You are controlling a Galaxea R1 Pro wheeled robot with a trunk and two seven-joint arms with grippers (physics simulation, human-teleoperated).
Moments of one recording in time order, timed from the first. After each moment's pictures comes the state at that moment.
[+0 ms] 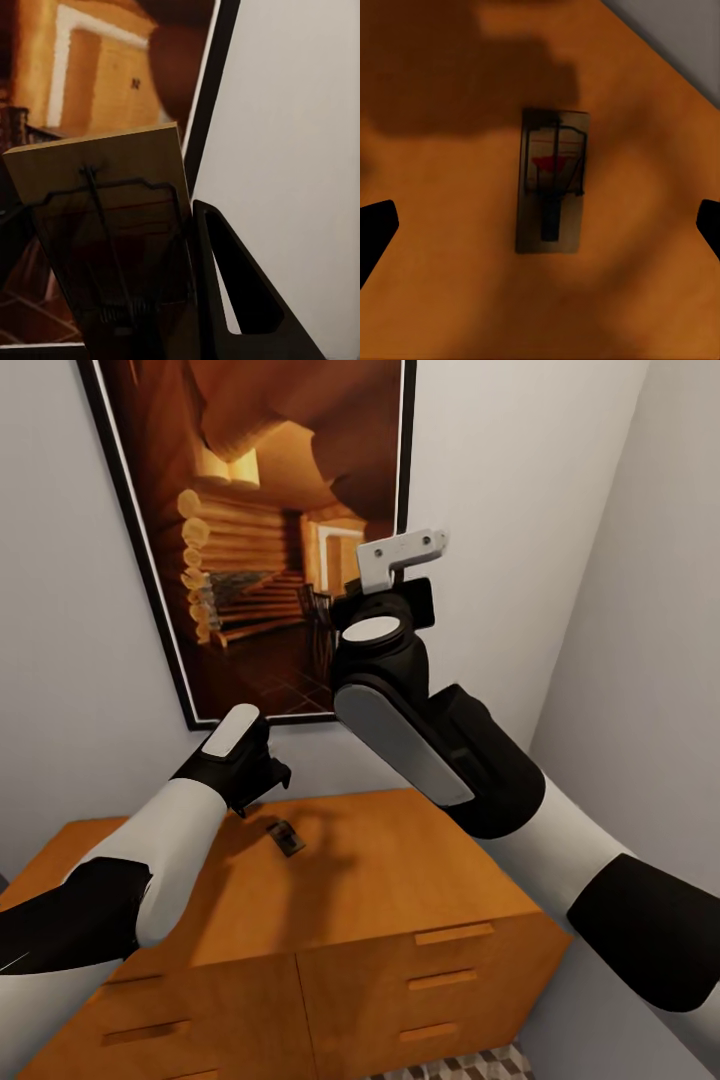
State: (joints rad) left arm -1.27 -0.09 -0.10 -0.58 1.37 0.63 1.36; right arm -1.36 0.17 0.80 -1.59 -0.78 0.97 -1.27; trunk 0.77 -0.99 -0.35
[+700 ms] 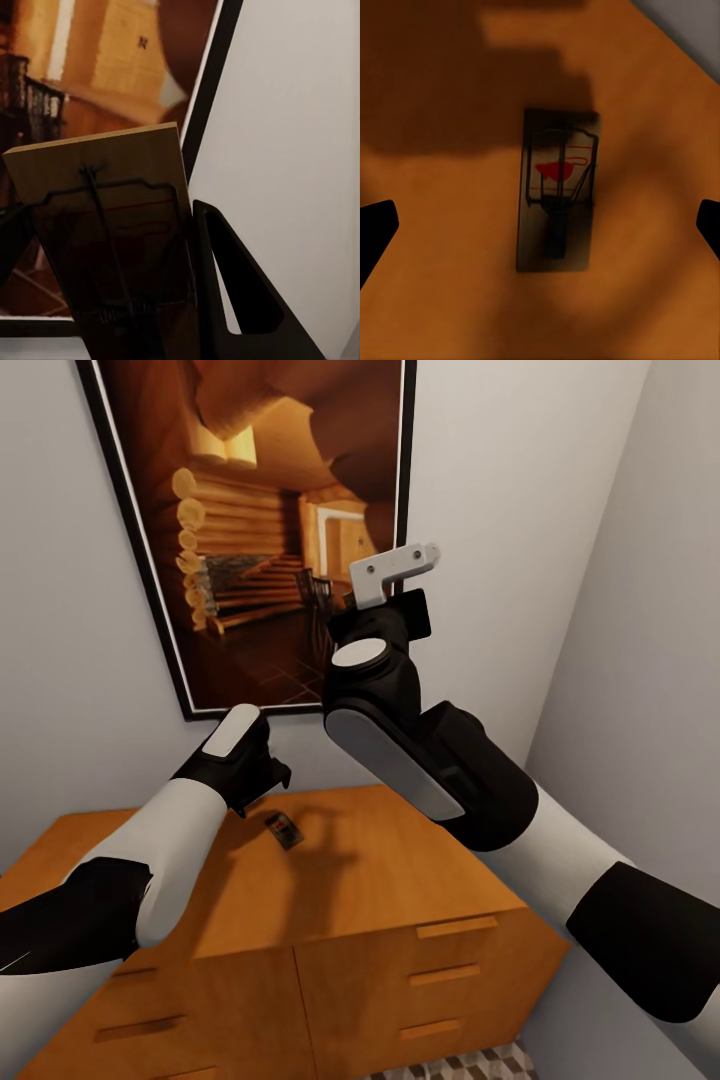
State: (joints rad) left arm -1.27 -0.09 -0.10 -0.58 1.37 0.62 1.36; right arm -1.33 0.17 0.84 -1.59 -0.73 0.99 -1.27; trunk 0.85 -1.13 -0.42
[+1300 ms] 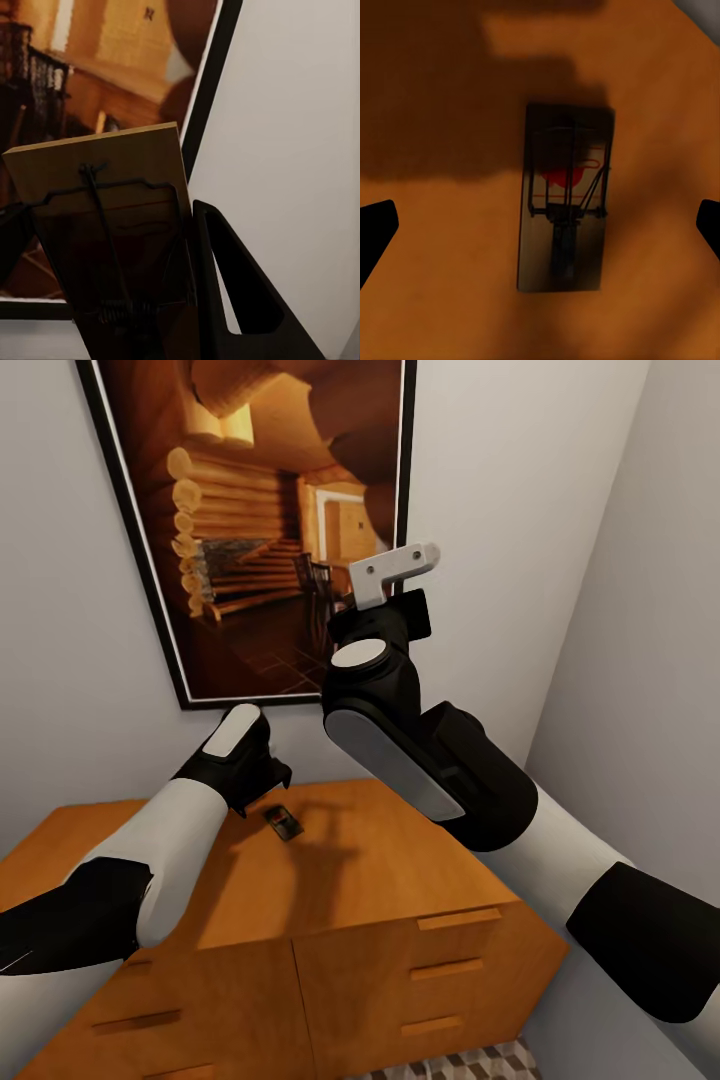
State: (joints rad) left arm -1.27 -0.10 -0.10 -0.58 1.37 0.62 1.36; right arm -1.33 0.17 0.84 -1.59 -0.73 0.99 -1.27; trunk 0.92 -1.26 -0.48
